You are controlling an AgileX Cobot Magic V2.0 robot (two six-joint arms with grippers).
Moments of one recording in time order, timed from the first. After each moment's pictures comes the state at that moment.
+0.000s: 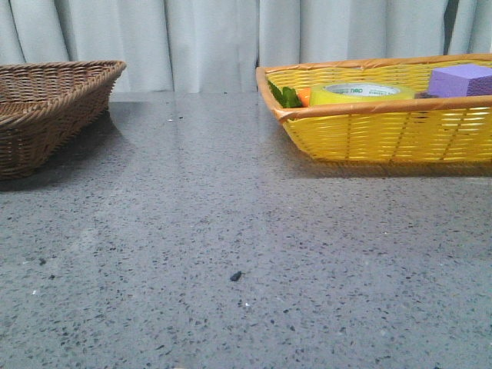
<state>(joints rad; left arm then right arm) -0.02 0.18 -0.22 0.05 0.10 -0.08 -0.12 0.19 -0.23 0.11 0.32 -0.12</state>
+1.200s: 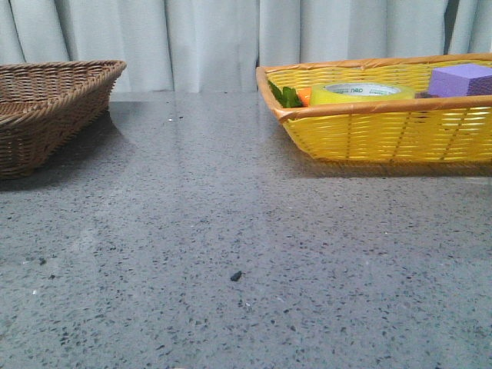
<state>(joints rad) -0.02 0.48 -0.38 0.05 -0.03 -0.08 0.09 1.12 -1.12 0.16 0.83 -0.12</state>
